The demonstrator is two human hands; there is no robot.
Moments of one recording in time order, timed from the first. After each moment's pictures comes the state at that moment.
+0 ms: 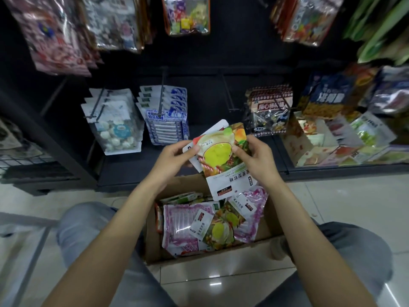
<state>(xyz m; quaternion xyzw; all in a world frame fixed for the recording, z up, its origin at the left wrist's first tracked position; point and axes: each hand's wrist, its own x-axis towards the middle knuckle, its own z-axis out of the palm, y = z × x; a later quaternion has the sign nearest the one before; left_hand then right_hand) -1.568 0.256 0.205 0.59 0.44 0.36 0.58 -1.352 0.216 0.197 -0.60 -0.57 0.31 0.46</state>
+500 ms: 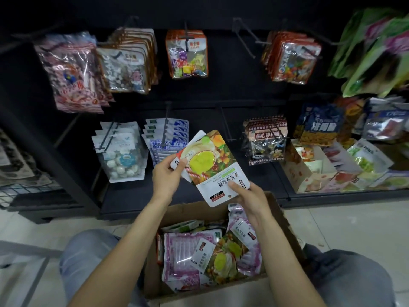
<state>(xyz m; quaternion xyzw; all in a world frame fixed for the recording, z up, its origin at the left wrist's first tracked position) -1.560 0.286 0.201 0.53 0.55 0.49 0.43 -1.365 0.206 0.184 -0.59 -0.25 0.54 0.55</state>
